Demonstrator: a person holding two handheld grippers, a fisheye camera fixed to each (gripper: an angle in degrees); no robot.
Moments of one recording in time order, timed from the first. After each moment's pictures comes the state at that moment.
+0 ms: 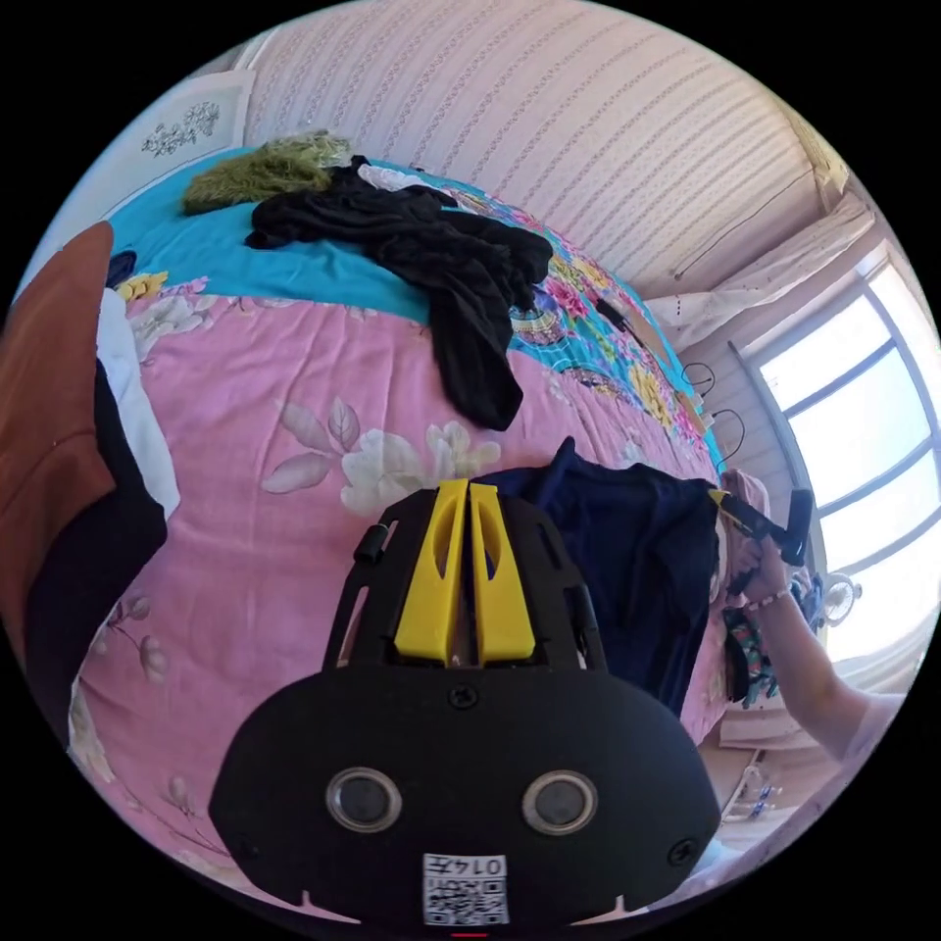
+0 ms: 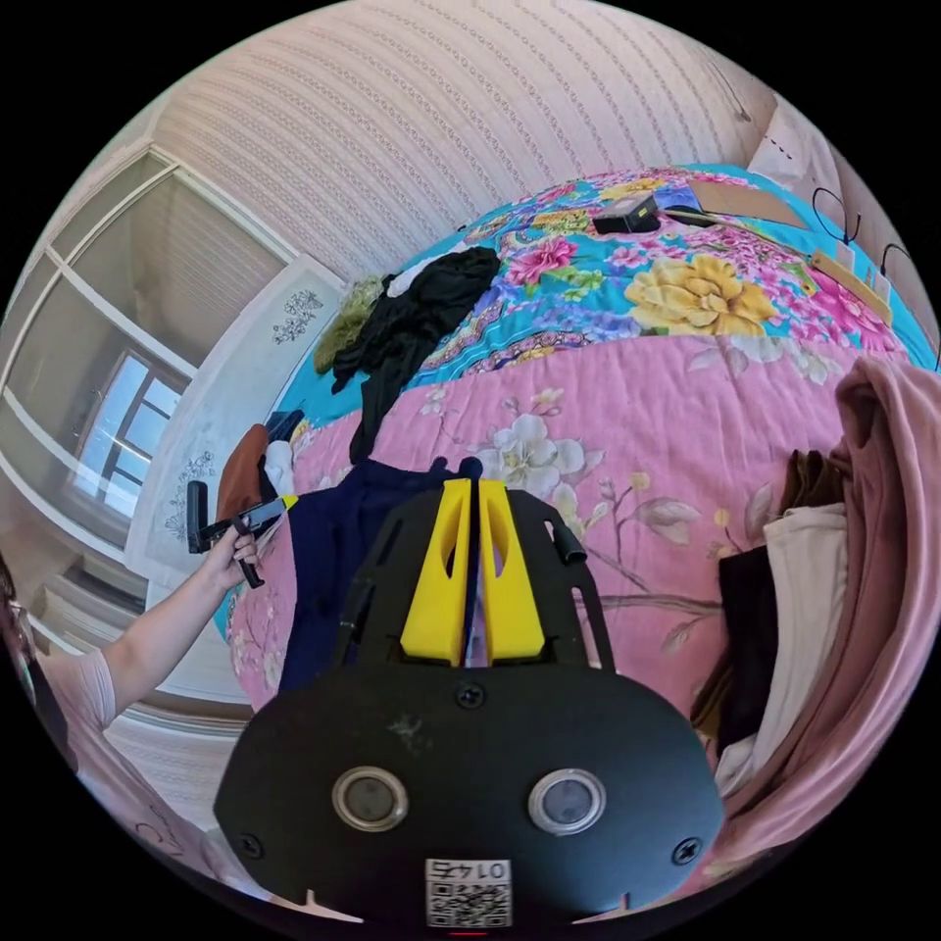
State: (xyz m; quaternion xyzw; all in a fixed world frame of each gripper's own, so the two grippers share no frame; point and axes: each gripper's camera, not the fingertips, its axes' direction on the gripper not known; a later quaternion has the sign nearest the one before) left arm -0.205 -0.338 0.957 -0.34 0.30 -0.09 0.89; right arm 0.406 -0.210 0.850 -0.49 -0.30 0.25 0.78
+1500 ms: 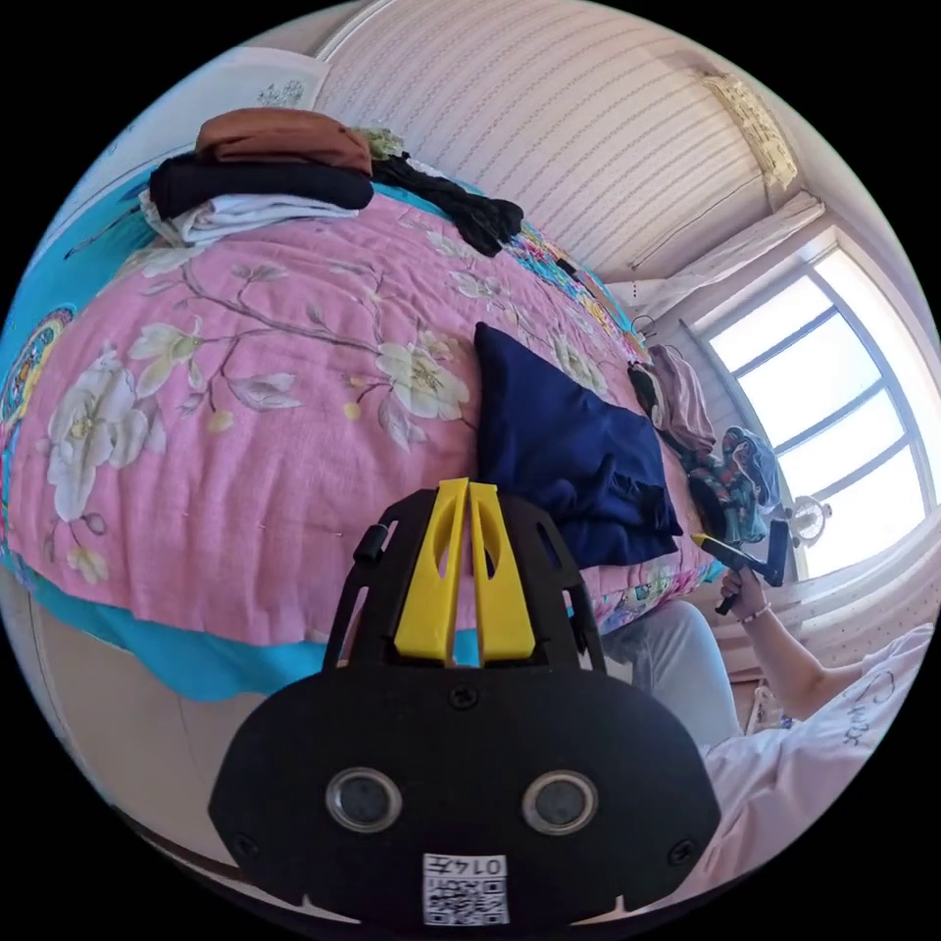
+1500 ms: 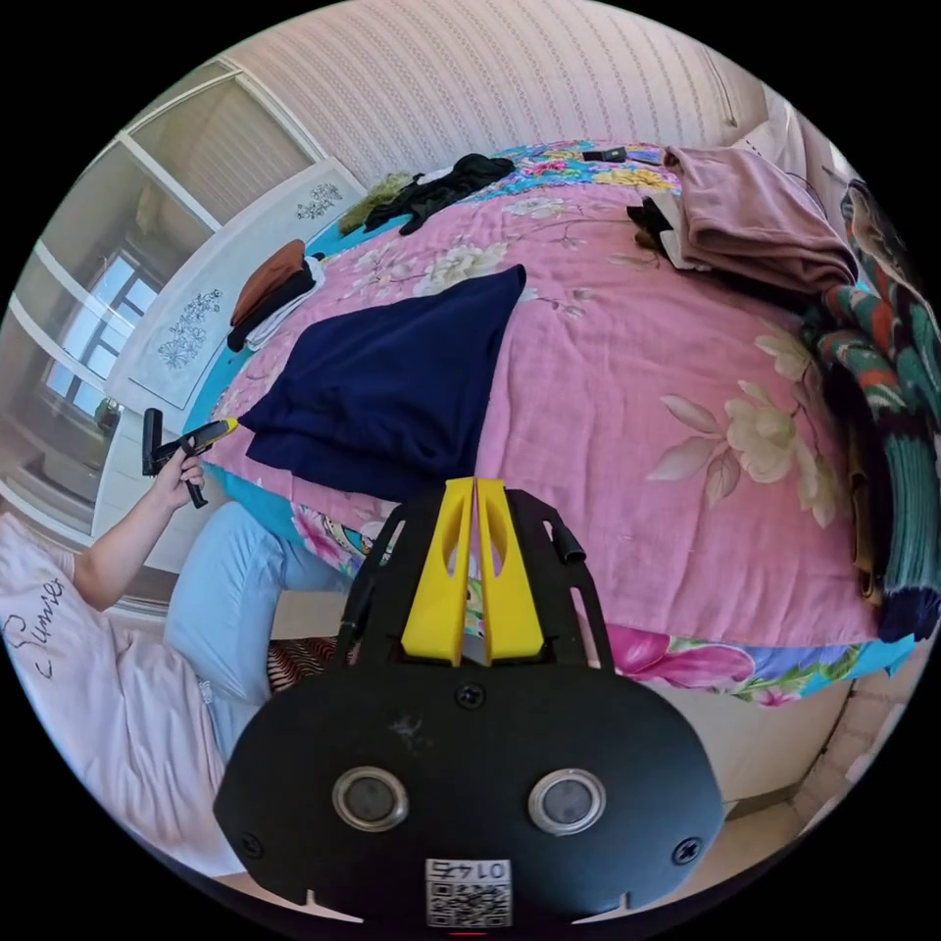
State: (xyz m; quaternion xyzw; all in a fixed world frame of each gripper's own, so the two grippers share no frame) left arm -0.429 -0.046 0.507 -0.32 0.31 -0.06 0.90; right arm 0.391 -0.111 0.332 -0.54 -0.29 0.13 0.78
